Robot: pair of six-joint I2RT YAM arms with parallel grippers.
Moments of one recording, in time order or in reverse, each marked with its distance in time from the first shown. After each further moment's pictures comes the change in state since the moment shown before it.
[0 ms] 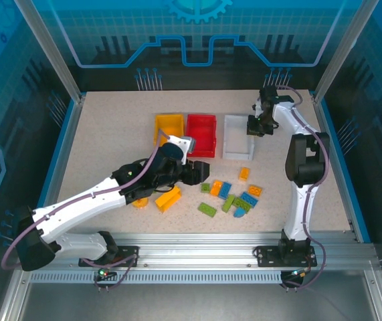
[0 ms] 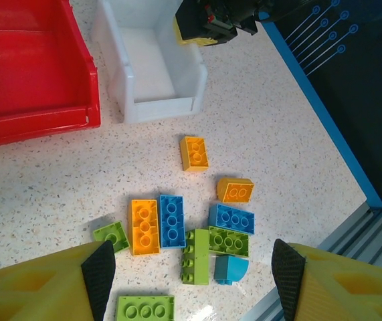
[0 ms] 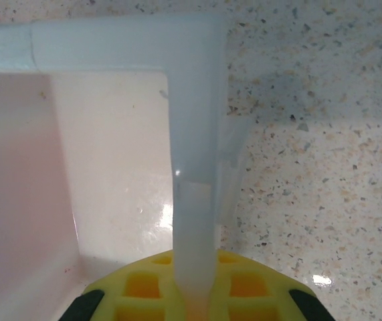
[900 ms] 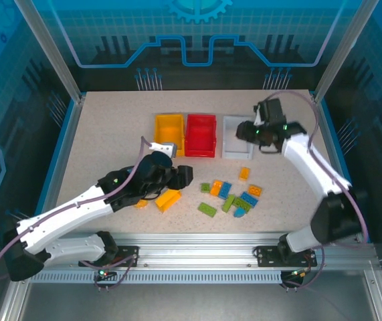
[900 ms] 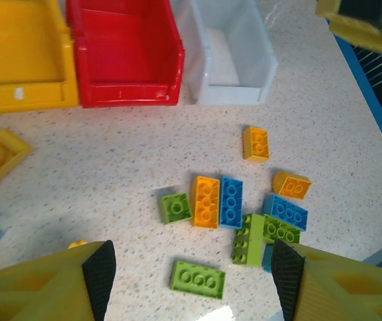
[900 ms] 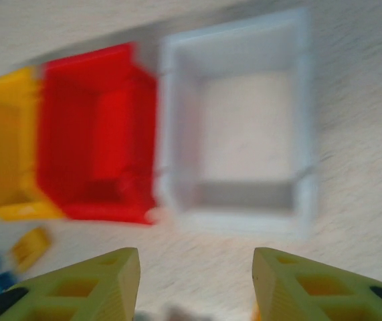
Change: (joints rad) left arm 0.000 -0.155 -0.082 -0.176 -0.147 -0.097; right arm 0.238 -0.729 -0.615 0.346 0.090 0.335
